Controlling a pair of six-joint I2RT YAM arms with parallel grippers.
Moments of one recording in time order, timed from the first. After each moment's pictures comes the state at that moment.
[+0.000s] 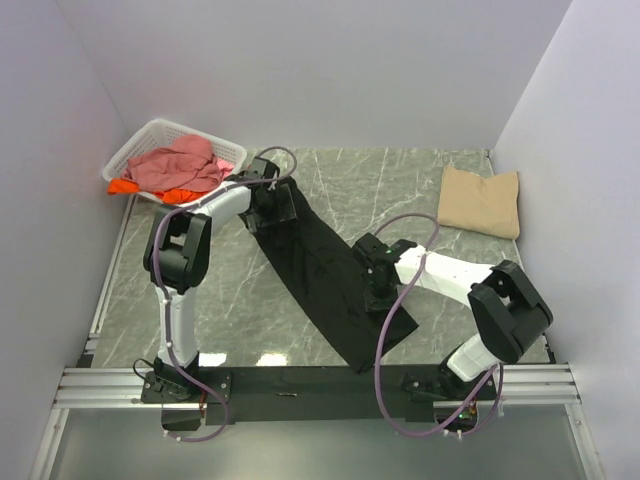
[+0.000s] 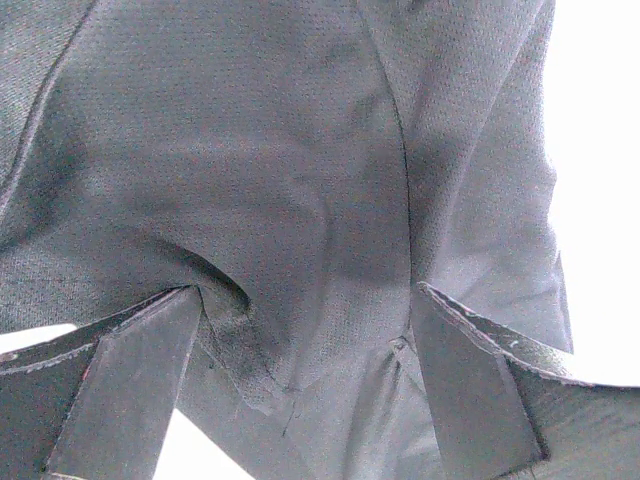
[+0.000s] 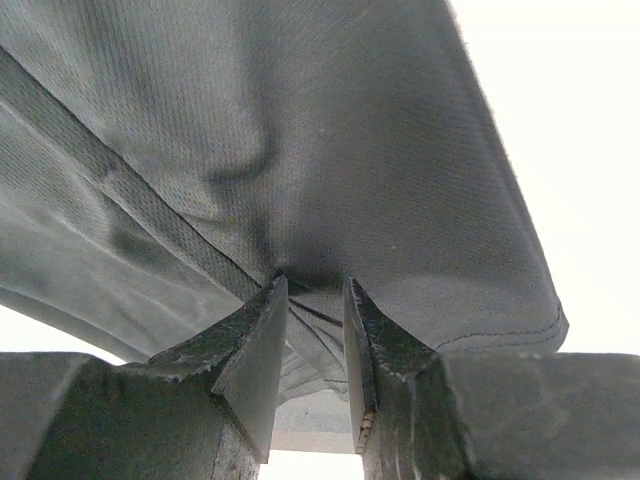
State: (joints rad) left arm -0.35 2.08 1.54 -0.55 0.08 -0.61; right arm 0.68 1.53 0.87 -0.81 0.03 0.65
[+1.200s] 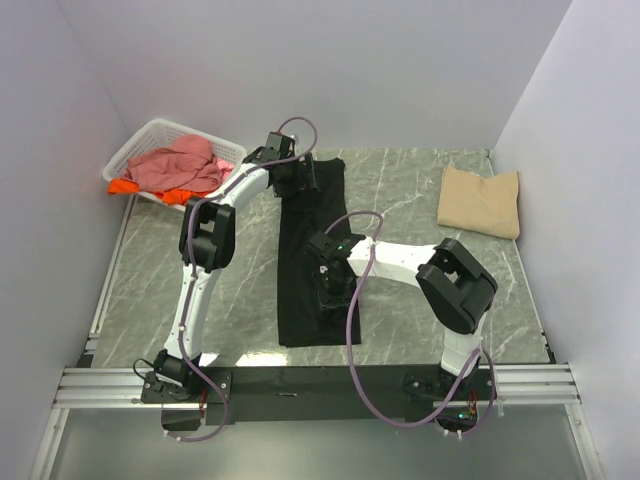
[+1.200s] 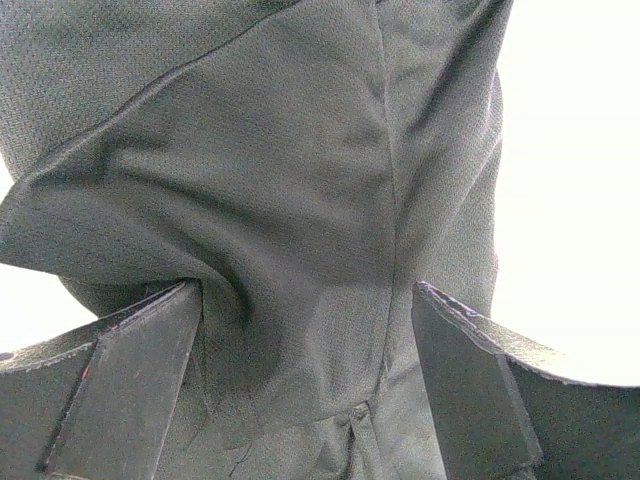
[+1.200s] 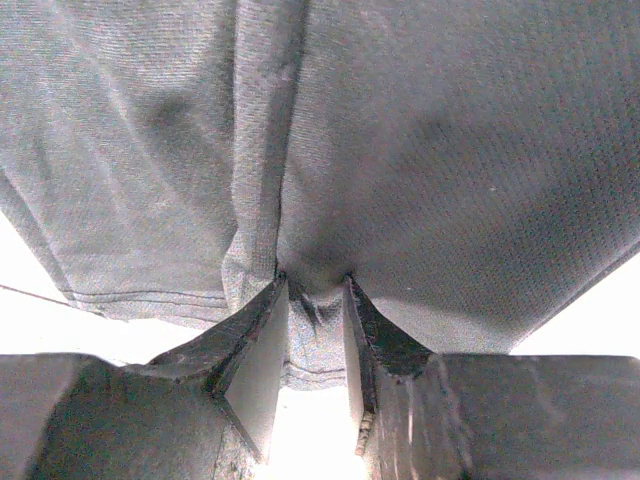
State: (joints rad) left arm -0.36 2.48 2.14 -0.49 0.22 -0.48; right arm 0.87 1.84 1.17 -0.75 -0.17 0.72
